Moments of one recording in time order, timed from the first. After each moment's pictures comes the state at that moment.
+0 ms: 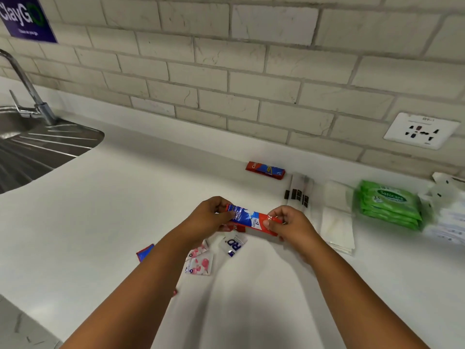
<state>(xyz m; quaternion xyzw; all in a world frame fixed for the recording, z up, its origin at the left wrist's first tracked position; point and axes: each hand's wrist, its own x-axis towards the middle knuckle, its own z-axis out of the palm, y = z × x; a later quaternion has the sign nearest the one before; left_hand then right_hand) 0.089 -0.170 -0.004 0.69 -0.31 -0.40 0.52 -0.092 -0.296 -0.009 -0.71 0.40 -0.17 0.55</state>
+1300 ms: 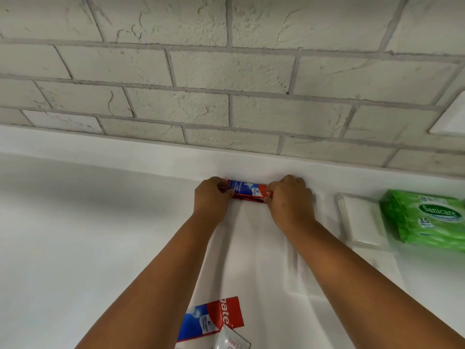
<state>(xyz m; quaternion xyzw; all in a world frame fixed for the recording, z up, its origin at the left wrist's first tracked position) 0.190 -0.408 -0.049 0.81 -0.38 -0.19 0.41 0.032 -0.470 -0.033 -0.86 0.51 -0.10 0.01</state>
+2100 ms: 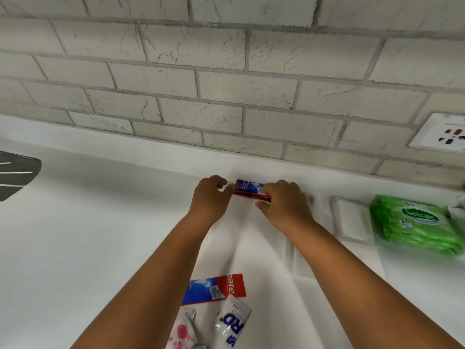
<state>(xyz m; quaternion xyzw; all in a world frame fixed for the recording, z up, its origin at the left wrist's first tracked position) 0.182 -0.356 -0.011 0.81 -0.40 -0.16 0.39 0.021 -0.427 0.006 -0.88 0.46 -0.11 0.11</state>
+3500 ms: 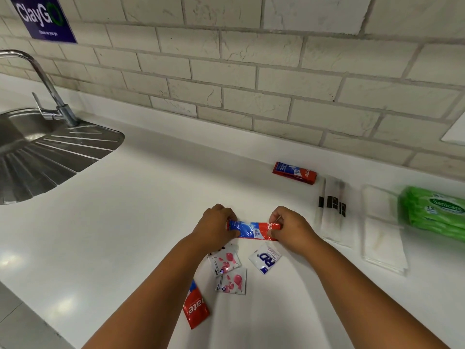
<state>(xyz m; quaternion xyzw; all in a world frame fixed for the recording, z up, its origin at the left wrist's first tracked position) 0.164 -0.171 -0.040 0.84 -0.47 -0.17 0.21 -0.001 -0.296 -0.023 -0.85 0.40 -0.05 0.35</state>
